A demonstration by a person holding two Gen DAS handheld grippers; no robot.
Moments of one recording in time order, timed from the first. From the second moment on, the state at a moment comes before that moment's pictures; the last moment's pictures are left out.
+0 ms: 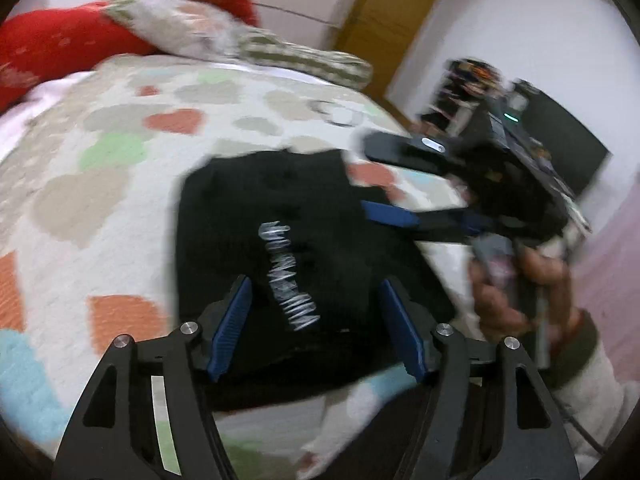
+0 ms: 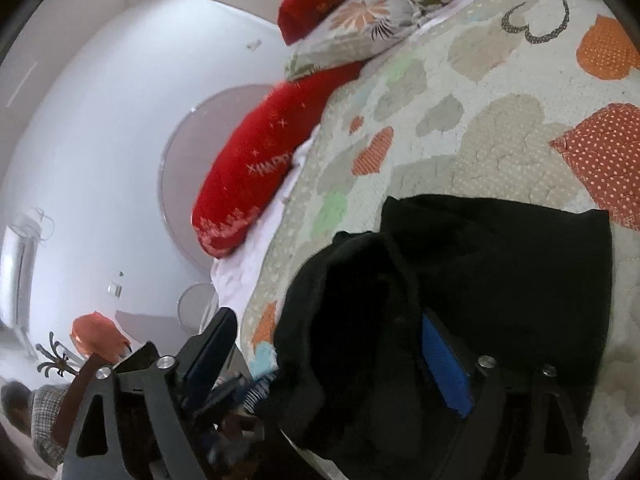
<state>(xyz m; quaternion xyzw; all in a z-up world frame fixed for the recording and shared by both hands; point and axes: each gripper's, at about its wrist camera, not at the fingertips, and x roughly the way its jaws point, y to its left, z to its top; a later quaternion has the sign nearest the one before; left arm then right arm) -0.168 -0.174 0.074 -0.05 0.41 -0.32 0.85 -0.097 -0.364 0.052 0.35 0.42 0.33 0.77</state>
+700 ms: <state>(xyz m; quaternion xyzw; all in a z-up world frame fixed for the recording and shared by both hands) -0.167 -0.219 0.093 -0.07 0.43 -0.42 0.80 -0.140 -0.392 0.088 0.14 0.40 0.20 0.88</state>
